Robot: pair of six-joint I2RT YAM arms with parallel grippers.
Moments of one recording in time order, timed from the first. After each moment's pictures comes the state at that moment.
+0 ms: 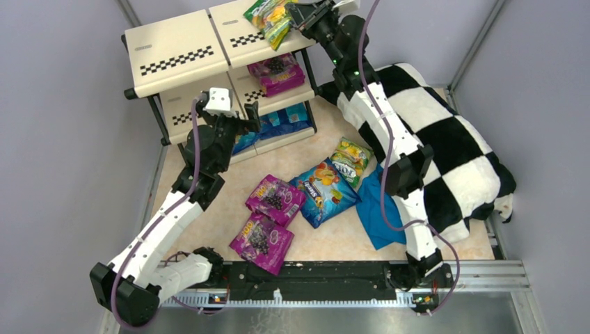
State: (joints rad) left arm -0.48 1.00 0.97 0.21 -0.33 0.04; right arm 0.54 2.28 2.63 0.05 -0.04 0.88
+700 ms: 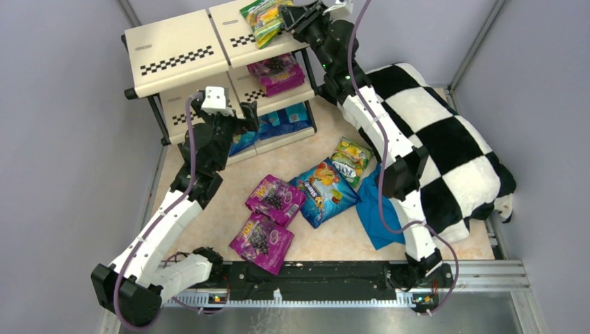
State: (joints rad) left arm -0.44 1.01 0.97 0.19 -0.28 -0.02; right arm 0.59 2.29 2.62 0.06 0.07 0.85
